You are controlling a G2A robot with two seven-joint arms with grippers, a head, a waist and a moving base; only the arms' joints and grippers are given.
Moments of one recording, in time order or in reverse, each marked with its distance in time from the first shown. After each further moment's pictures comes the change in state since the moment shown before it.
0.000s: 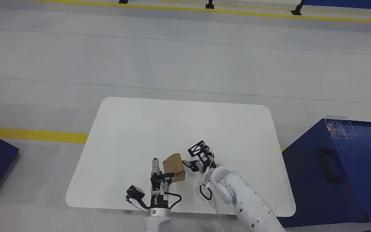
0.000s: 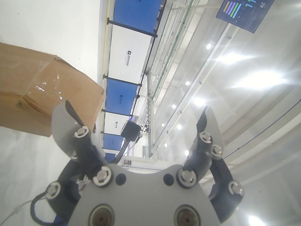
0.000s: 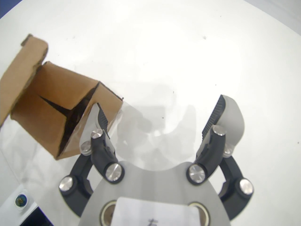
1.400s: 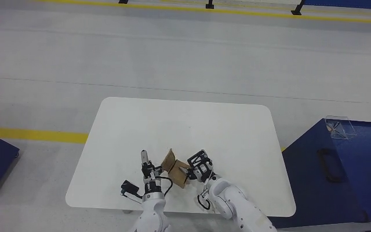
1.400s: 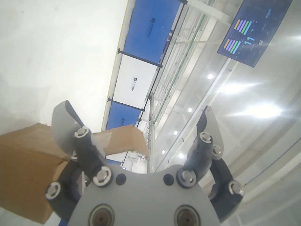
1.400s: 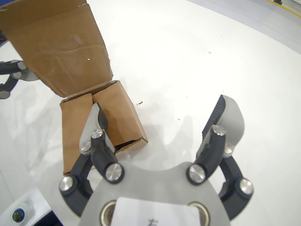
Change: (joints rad) left arm -0.170 0.013 -0.001 0.155 -0.141 -0.010 0.152; right arm -0.141 0.034 0.007 -0.107 -0.038 0.034 -0.174
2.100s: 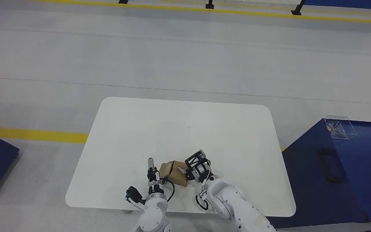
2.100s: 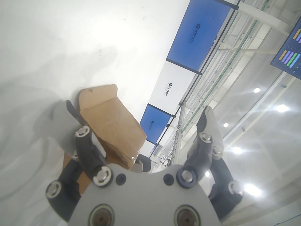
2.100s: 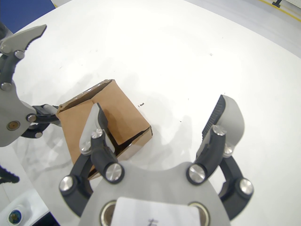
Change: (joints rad) left arm -0.059 0.013 0.035 0.093 -0.183 0.222 0.075; right arm 0.026 0.003 -0.054 0.017 0.002 0.037 -0.004
